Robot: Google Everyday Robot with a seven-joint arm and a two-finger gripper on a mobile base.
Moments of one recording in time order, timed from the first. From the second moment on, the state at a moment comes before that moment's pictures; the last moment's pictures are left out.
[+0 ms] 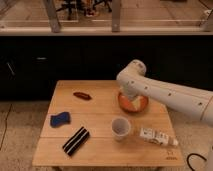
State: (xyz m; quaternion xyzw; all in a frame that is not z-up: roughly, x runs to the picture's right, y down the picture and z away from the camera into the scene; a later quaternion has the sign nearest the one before) arm 0.136 0.051 0.795 -0.22 -0.01 -0.29 0.93
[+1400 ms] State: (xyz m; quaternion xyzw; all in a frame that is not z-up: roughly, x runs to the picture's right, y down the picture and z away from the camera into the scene) arm 0.122 0.053 0.791 -0.22 -0.04 -0.34 0.92
